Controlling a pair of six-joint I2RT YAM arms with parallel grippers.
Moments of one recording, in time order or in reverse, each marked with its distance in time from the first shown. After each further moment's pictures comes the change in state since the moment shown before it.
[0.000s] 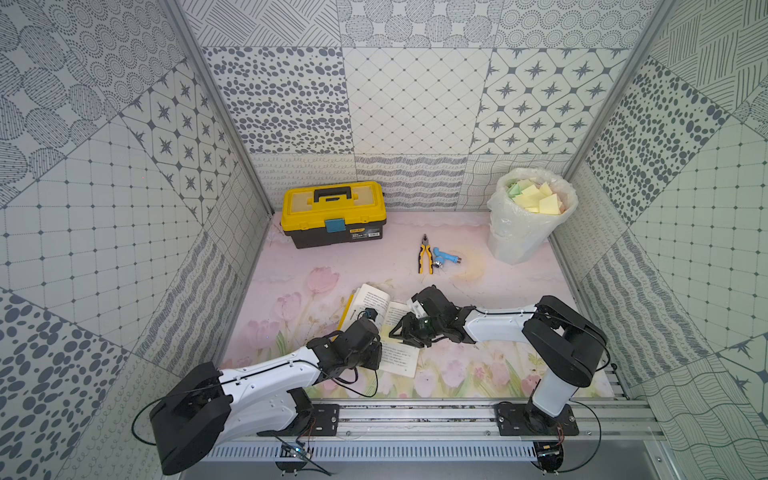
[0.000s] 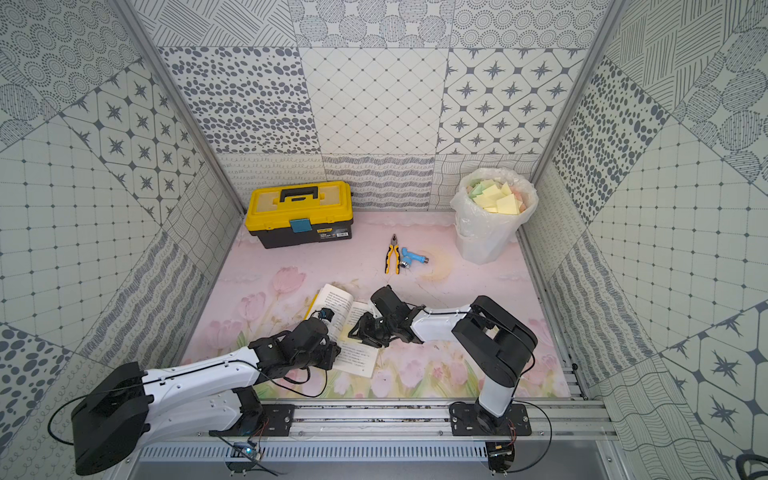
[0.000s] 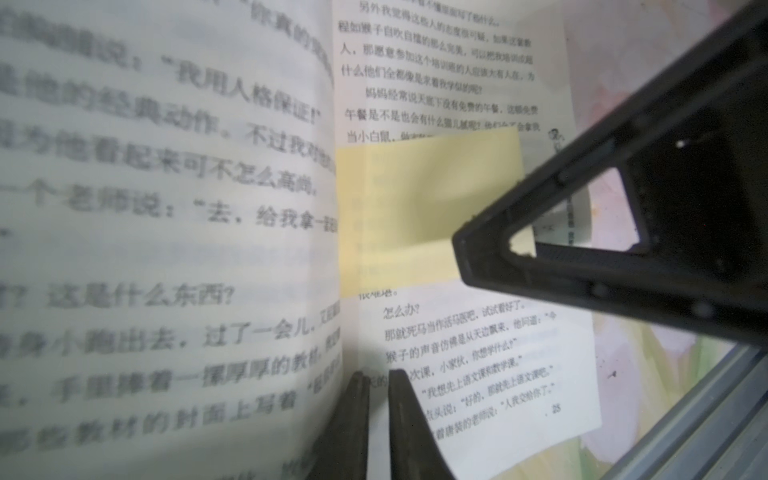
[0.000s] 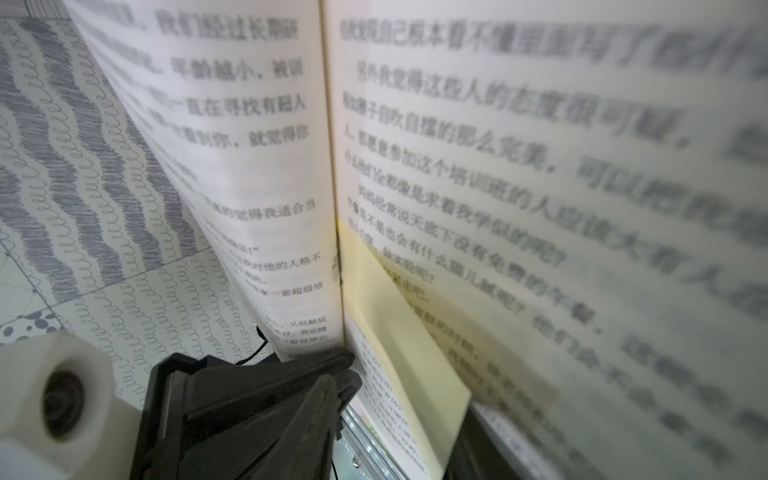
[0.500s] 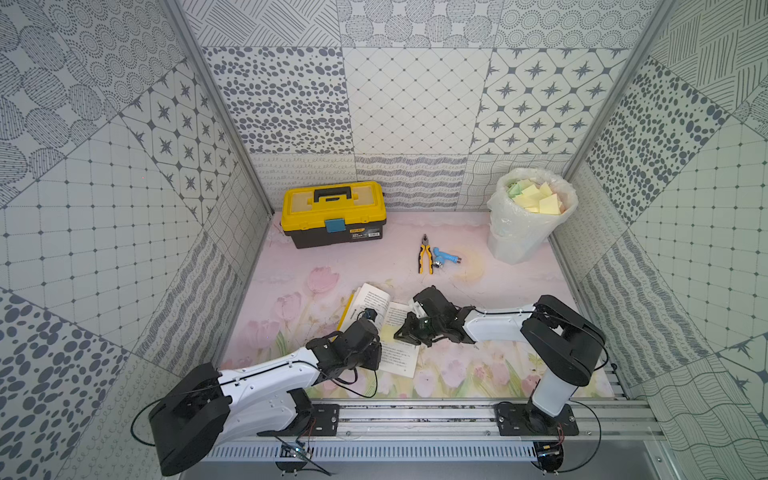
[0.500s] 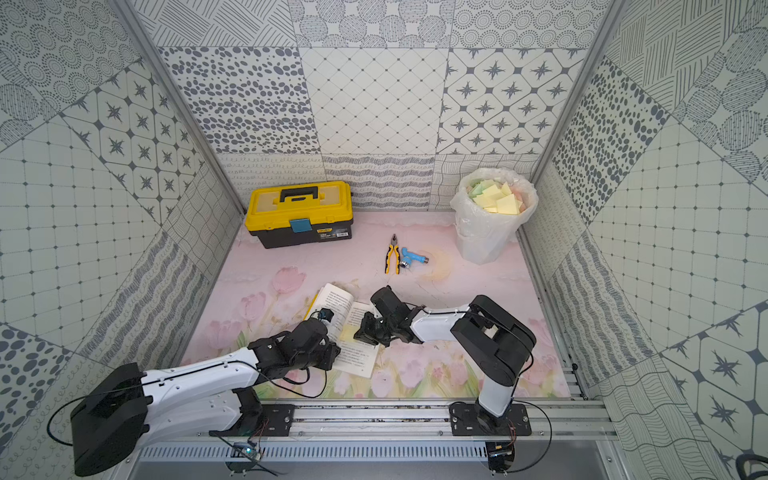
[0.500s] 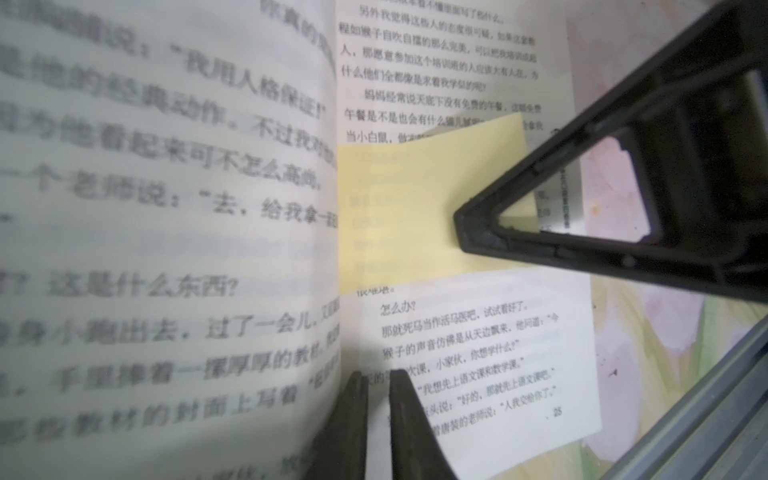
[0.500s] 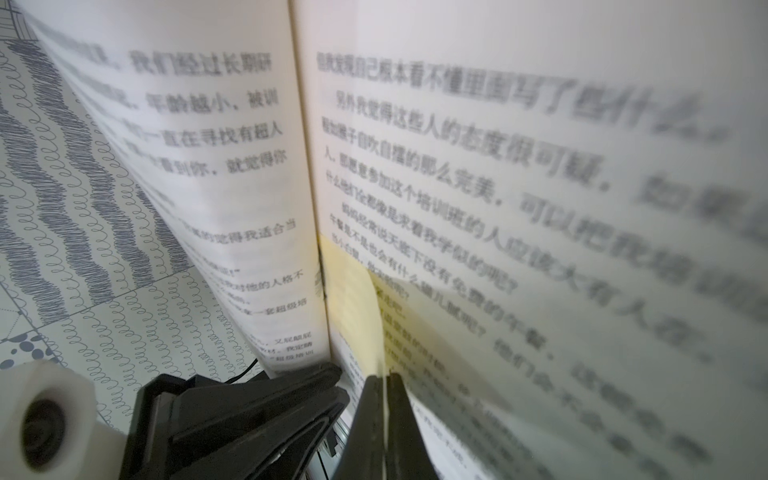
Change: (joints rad) left arm 0.000 -0.010 -0.007 0.000 0.000 0.000; right arm -0.010 -0.005 0.000 -0.004 0.028 0.011
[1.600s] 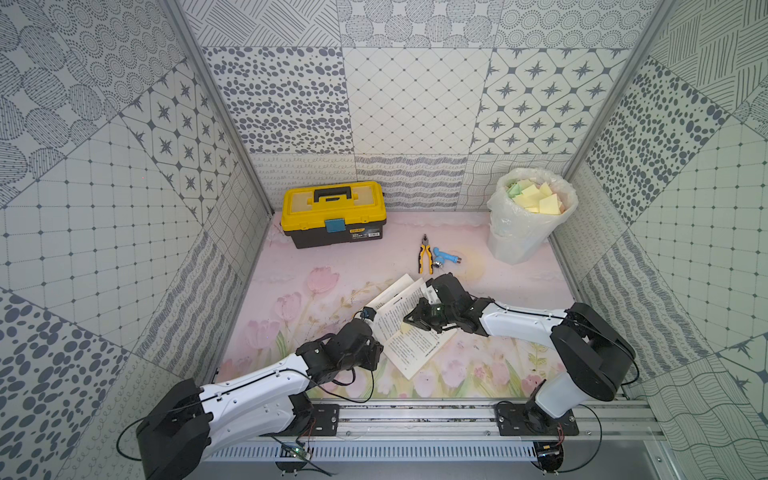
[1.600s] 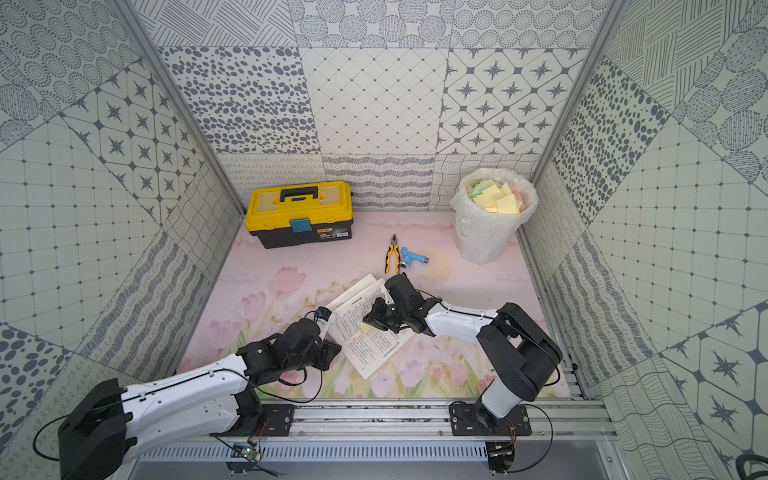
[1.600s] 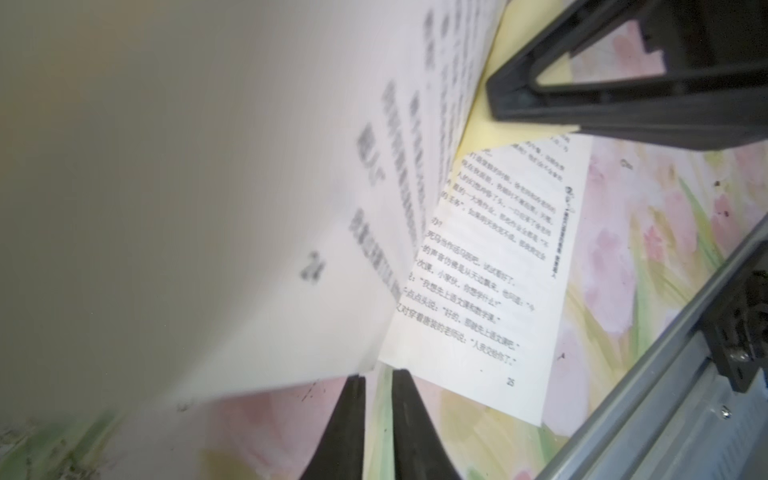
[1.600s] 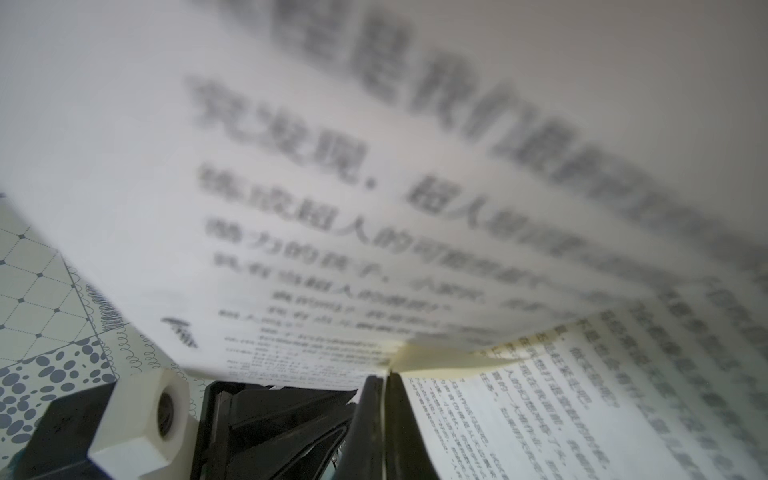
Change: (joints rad) left arm 0.000 -0.144 -0.020 0.005 0.035 0.040; right arm -0.103 -0.140 0.000 -0.089 0.007 -0.067
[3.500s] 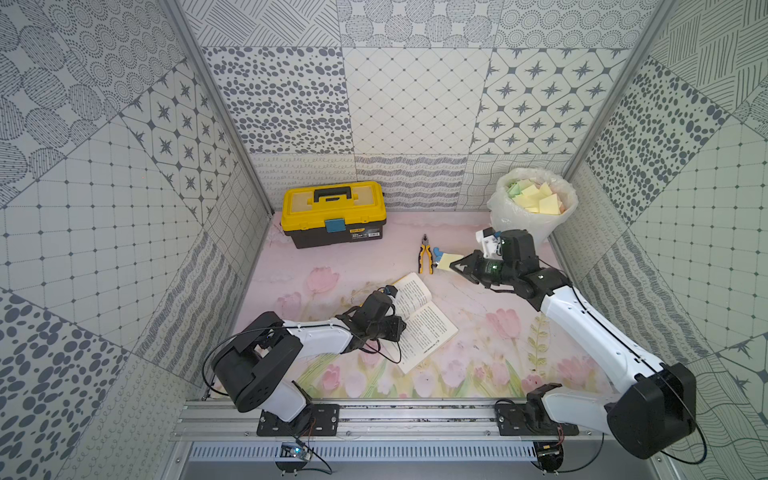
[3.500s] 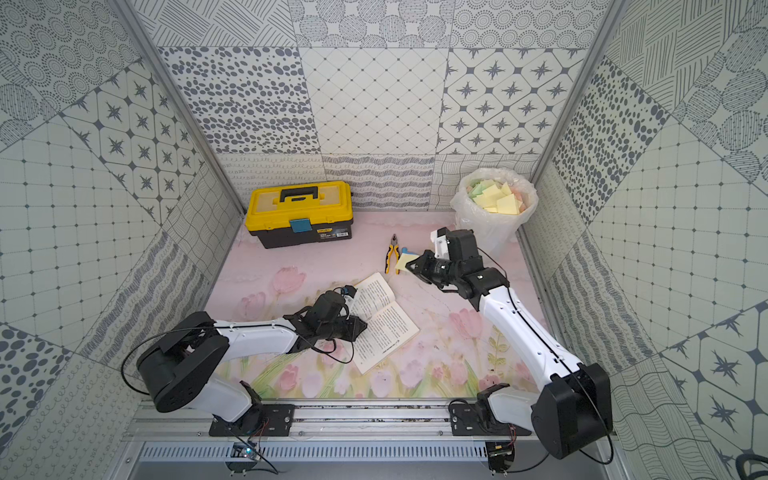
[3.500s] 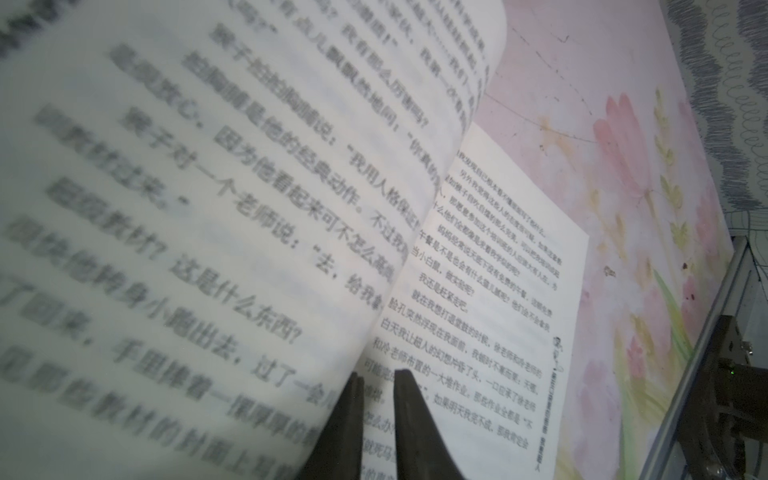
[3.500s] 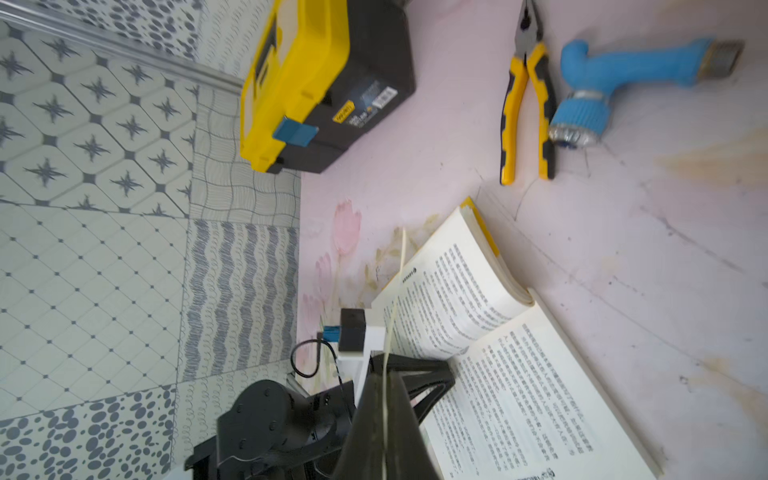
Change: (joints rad) left arm 0.126 0.593 0.208 0.400 0.172 0.040; right arm -0.447 -0.366 0.299 -0.467 -0.053 -0.306
